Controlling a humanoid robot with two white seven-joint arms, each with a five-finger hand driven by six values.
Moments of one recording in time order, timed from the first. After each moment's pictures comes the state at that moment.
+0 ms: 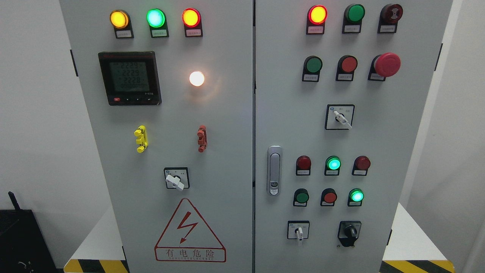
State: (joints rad) left arm 0.04 -0.10 -0.08 -0.07 0.20 -0.02 -0.04; right arm 0.10 -0.04 -0.13 -0.06 0.13 -0.12 0.30
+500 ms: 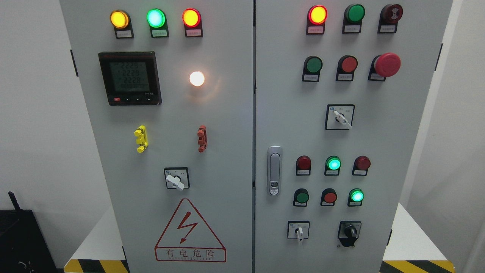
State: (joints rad) left arm 0.04 -0.10 -0.08 -0.07 0.20 -0.02 -0.04; right arm 0.23 -0.02 -0.07 -0.76 -0.02 -0.16 0.30
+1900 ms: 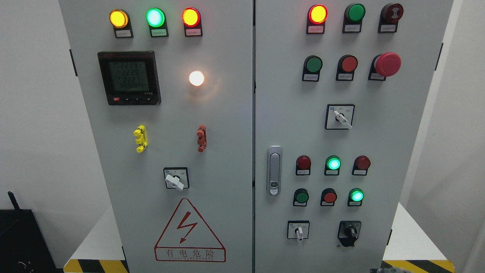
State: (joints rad) left arm 0.04 -0.10 -0.08 -0.07 0.20 -0.02 -0.04; right arm 0.01 0.00 -0.12 -1.97 1.25 0.04 0.28
